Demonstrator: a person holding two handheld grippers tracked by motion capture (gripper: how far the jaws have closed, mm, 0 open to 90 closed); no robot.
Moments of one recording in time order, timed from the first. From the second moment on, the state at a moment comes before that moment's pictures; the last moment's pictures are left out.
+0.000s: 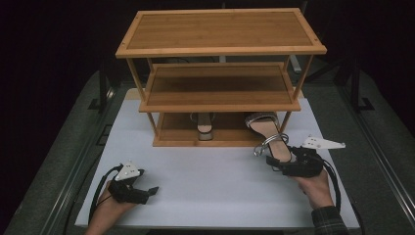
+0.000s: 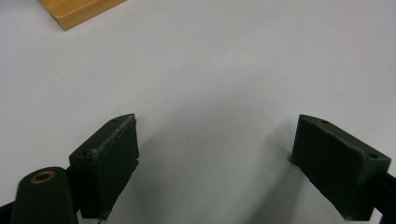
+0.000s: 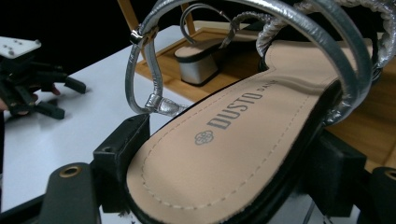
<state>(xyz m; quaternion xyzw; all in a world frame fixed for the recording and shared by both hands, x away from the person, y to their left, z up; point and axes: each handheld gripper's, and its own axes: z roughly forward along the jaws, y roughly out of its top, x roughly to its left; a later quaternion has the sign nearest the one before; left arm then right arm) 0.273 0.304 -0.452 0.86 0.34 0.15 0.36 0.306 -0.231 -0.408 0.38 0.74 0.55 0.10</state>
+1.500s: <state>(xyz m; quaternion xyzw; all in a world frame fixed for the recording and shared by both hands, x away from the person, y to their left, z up) 0.273 0.304 -0.452 0.85 0.34 0.14 0.36 0.440 -0.132 -0.453 0.45 0.70 0.54 0.11</state>
